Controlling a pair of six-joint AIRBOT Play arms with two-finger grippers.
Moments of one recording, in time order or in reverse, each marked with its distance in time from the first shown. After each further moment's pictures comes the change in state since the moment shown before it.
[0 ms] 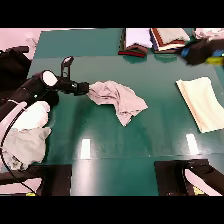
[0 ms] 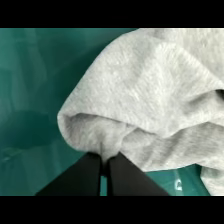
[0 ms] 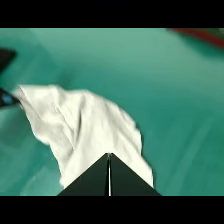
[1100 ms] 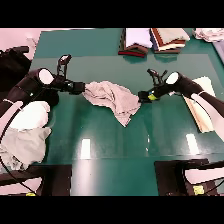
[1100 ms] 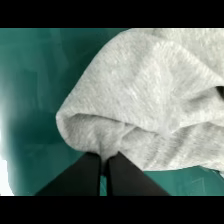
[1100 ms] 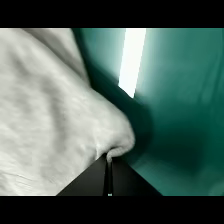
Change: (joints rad) left arm 0.017 0.018 0.019 0.092 -0.048 0.007; right arm 0.093 -0.599 -0.211 0.089 -0.201 0.008
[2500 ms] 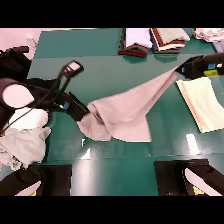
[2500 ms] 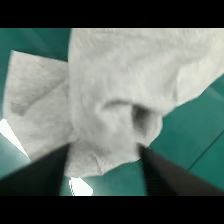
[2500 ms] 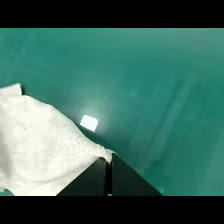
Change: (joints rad) left arm -0.252 0.412 -0.105 0.013 -0.322 0.233; right arm -0.124 0.611 0.224 -0.191 0.357 0.021
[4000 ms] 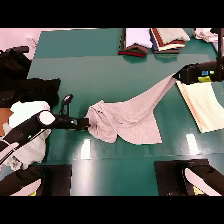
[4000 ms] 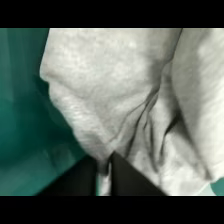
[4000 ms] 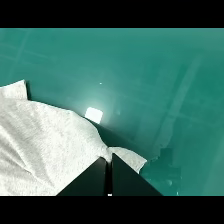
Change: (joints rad) left arm 0.134 -0.108 -0.510 -0.391 0.459 -0.210; right arm -0.018 0.012 -0.090 0.010 -0.053 0.005
